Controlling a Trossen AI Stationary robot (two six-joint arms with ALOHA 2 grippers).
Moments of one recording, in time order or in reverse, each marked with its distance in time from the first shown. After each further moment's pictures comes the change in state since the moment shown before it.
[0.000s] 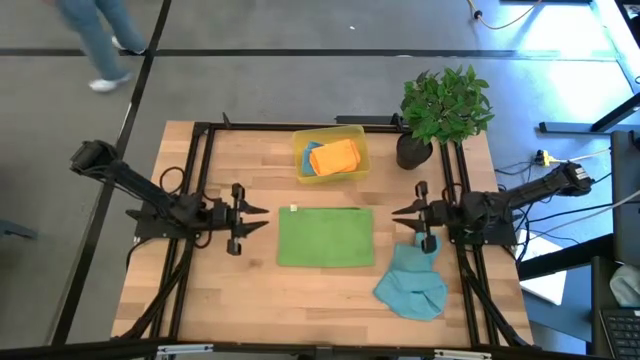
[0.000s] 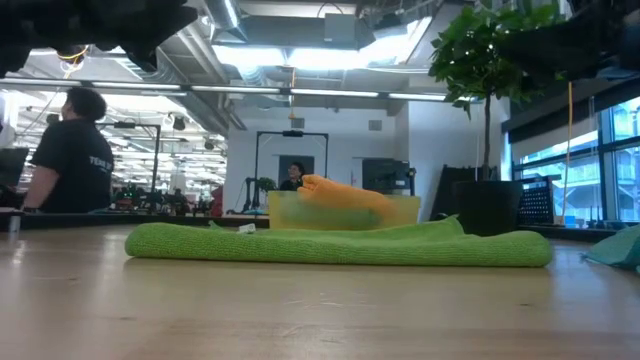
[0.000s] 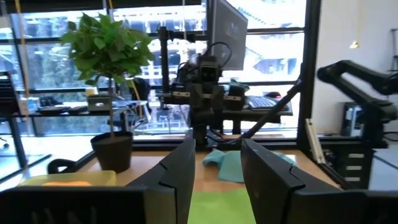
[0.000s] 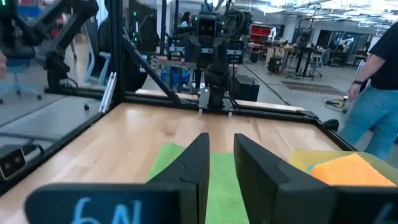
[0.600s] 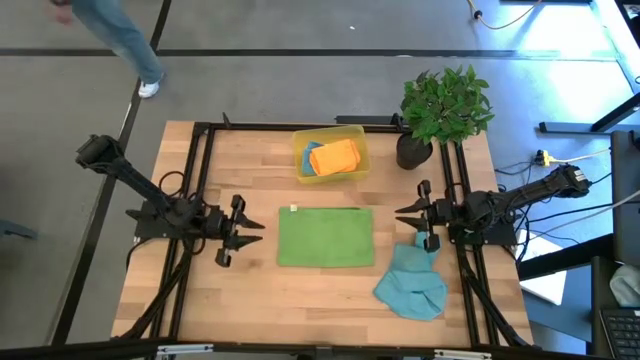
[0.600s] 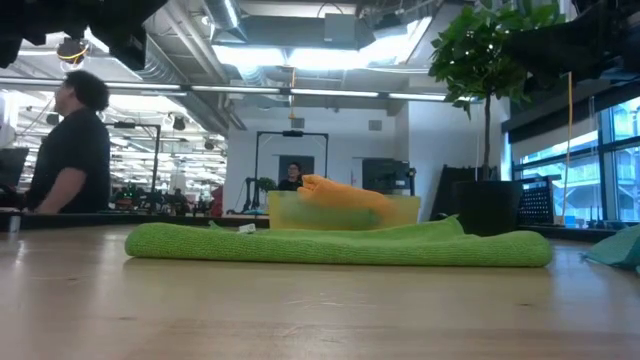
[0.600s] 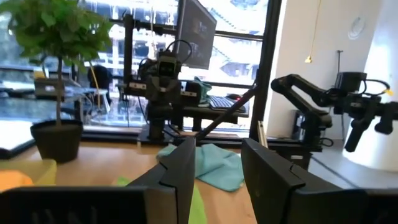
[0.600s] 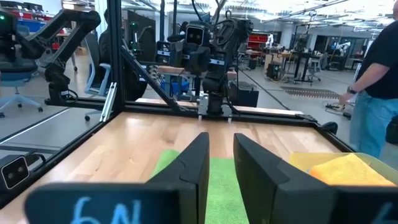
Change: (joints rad) left arm -0.136 0.000 0.000 -0.005 0.001 -0.132; right arm -0.002 -0.079 -0.033 -0.004 0.002 0.017
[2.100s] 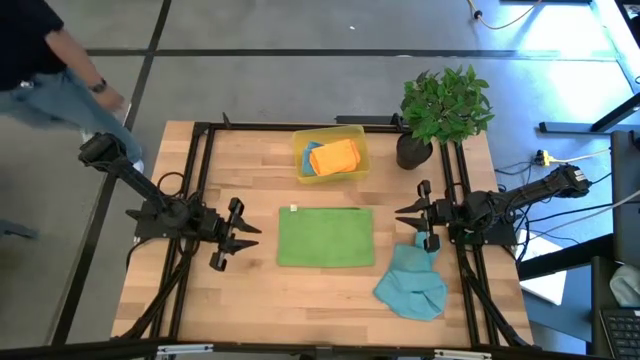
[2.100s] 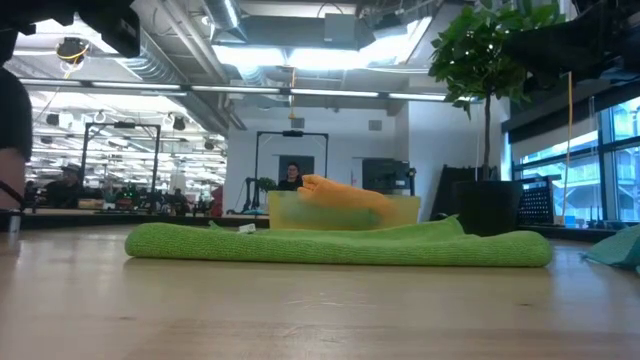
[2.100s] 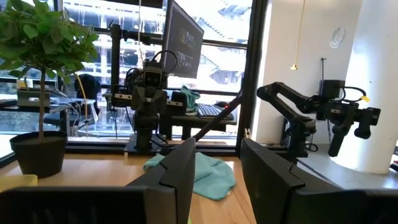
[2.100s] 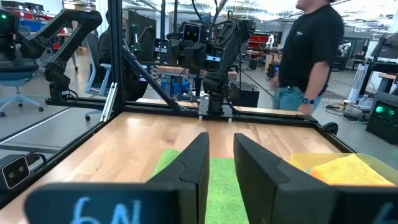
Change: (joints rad) left arm -0.054 0.006 0.001 0.051 -0.004 0.038; right arm 0.000 0.001 0.000 0.000 -0.003 -0.002
